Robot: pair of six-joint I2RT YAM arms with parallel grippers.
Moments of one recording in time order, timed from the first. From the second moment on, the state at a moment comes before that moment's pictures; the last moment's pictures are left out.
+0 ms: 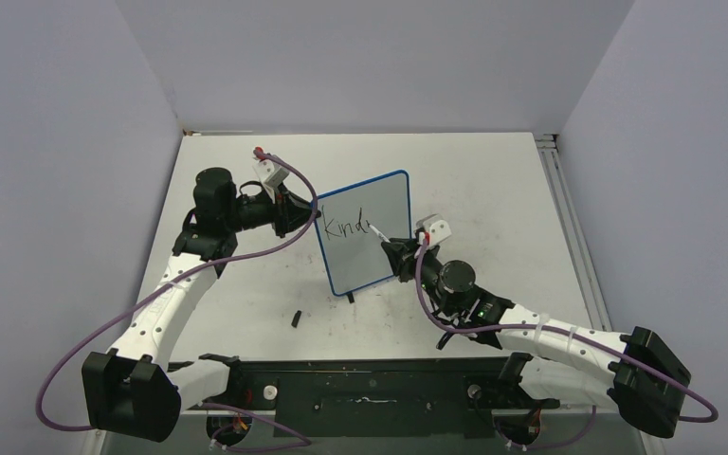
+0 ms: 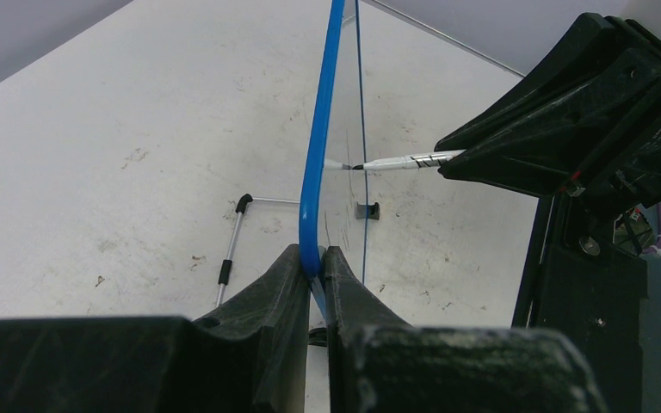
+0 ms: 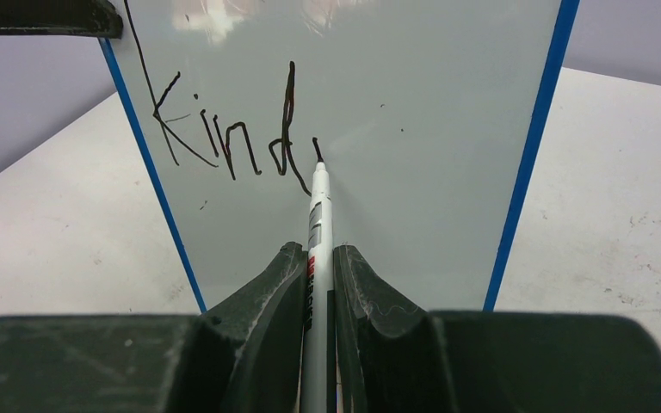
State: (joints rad) left arm -0.21 1.15 0.93 -0.05 0.90 0.00; right arm 0.94 1.04 0.48 0.53 0.32 0.16
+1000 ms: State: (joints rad) left arm -0.21 1.15 0.93 -0.05 0.90 0.00; right arm 0.91 1.03 0.50 0.57 0.36 0.14
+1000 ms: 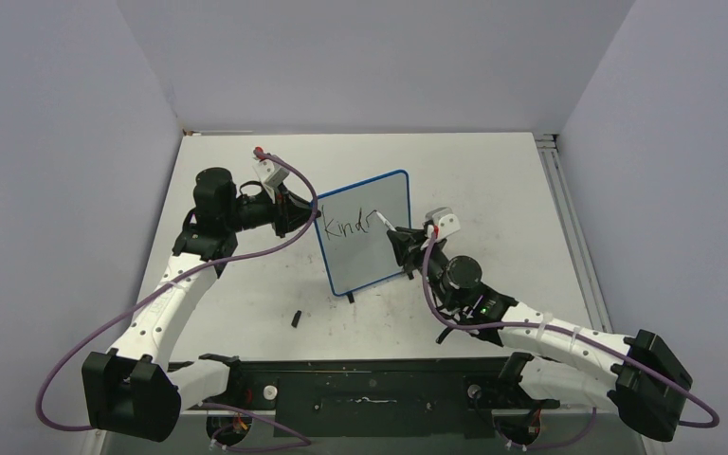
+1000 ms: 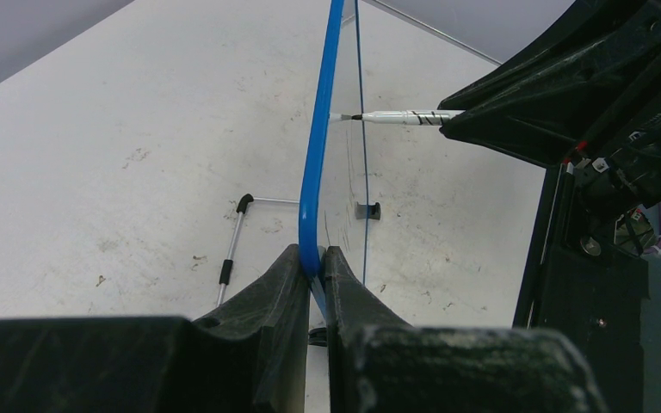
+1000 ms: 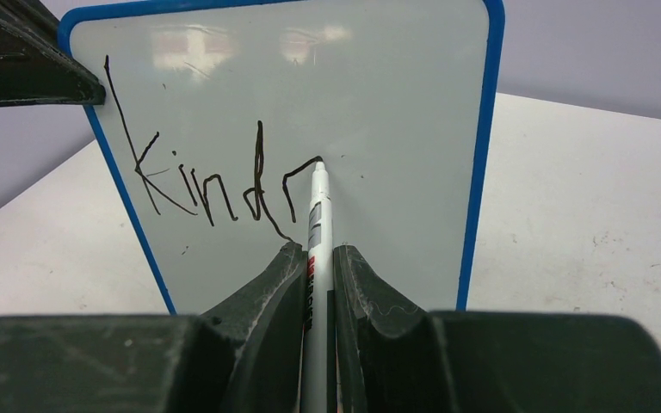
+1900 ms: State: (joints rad) left arm -0.21 1.15 0.93 -0.05 0.90 0.00; right arm 0.92 0.95 0.43 0.48 0.33 0.19
